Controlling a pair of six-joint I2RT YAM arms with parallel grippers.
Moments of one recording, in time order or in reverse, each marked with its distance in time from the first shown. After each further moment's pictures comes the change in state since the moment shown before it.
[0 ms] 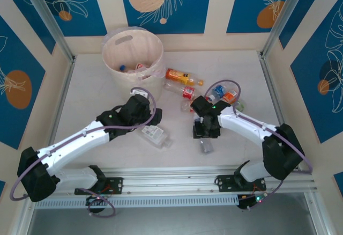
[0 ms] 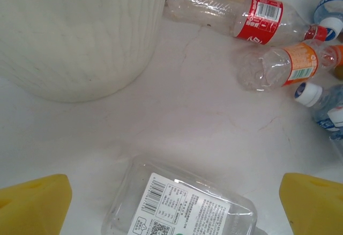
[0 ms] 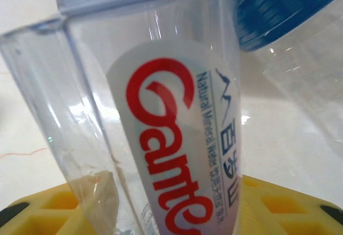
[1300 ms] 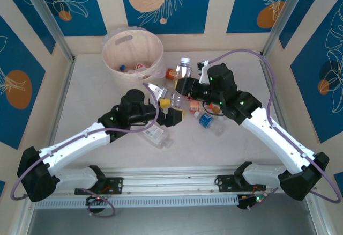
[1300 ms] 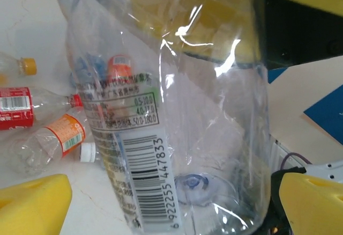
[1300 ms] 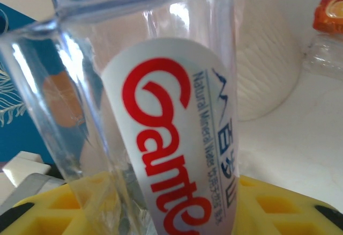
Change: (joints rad) left arm -0.009 -0.003 -0.046 0.562 0.625 0.102; right arm 0.018 -0.219 0.326 0.473 -0.161 0.202
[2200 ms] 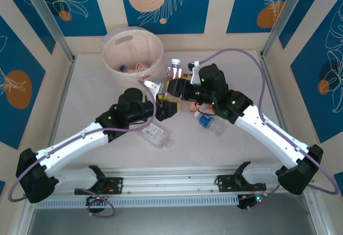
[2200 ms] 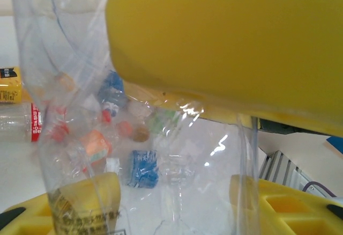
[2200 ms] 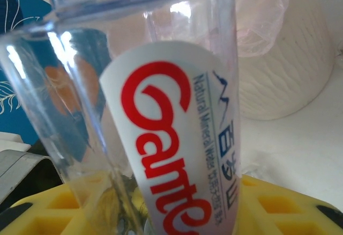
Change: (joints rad) left arm -0.004 -0.021 0.029 -0.024 -0.116 -0.019; right arm 0.059 0.055 0.012 0.057 0.005 -0.012
